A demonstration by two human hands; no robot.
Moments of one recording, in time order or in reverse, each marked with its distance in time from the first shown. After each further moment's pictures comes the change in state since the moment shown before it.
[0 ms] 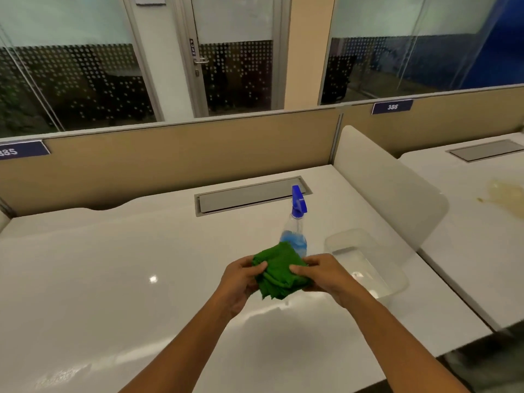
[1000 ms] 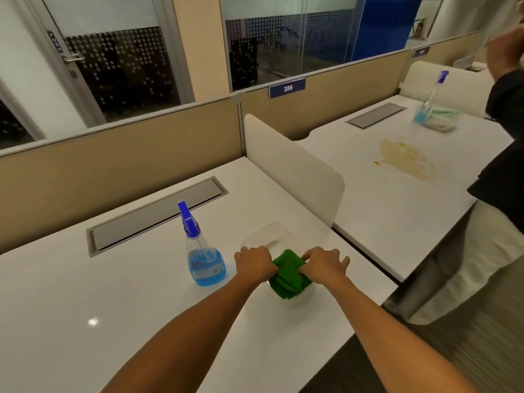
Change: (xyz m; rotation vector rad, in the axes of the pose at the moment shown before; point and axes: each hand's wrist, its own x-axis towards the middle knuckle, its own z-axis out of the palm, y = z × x) left_hand 0.130 -0.072 0.219 1.803 -0.136 0.184; right_hand 0.027 0.081 -0.175 -0.747 0.499 0.341
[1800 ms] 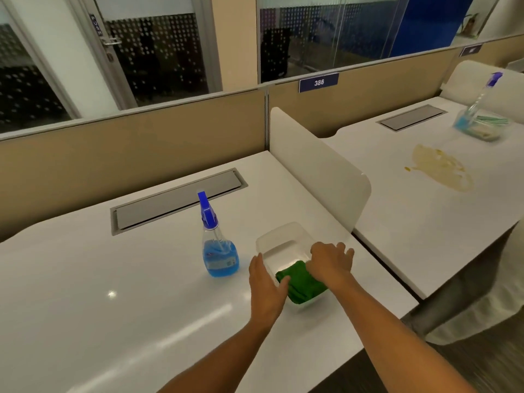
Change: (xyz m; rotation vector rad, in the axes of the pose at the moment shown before) left_hand -0.052 -0.008 0.063 -0.907 0.289 -0.149; right_hand 0.018 -0.025 0.005 -0.334 0.061 -0.150
